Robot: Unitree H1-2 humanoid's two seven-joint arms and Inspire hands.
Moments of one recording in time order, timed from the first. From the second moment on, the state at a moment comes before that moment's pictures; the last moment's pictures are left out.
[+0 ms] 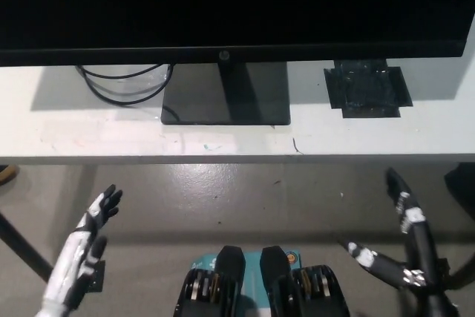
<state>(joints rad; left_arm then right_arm) 0.10 0.30 -0.04 -0.07 0.04 -0.42 -0.01 0.02 -0.16 0.15 0.04 -0.08 -0.40 -0.20</state>
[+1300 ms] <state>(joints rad) -0.46 0.85 0.24 0.18 0.08 -0.17 -0.11 -0.66 -0.49 -0.07 0.46 0.01 -0.21 0.06</state>
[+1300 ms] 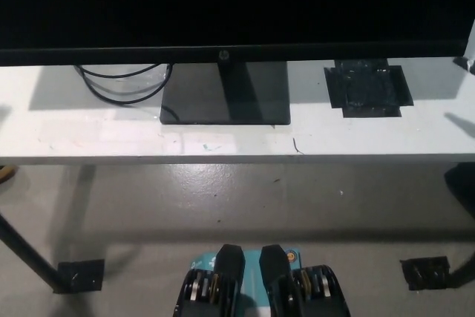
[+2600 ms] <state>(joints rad) -0.97 0.82 -0.13 0.81 0.19 -0.20 -0.31 -0.98 -0.52 0.06 0.84 -0.02 -0.17 0.38</state>
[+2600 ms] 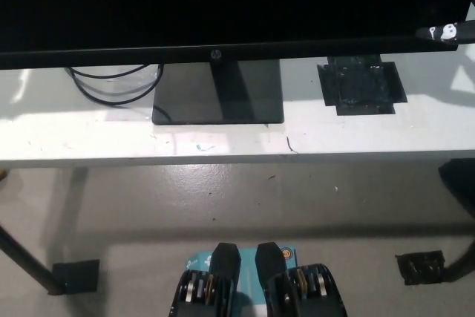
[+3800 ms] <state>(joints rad) -1.32 0.78 -0.83 1.27 0.65 -0.31 0.00 -1.22 -0.52 0.49 1.24 -0.39 -0.17 0.14</state>
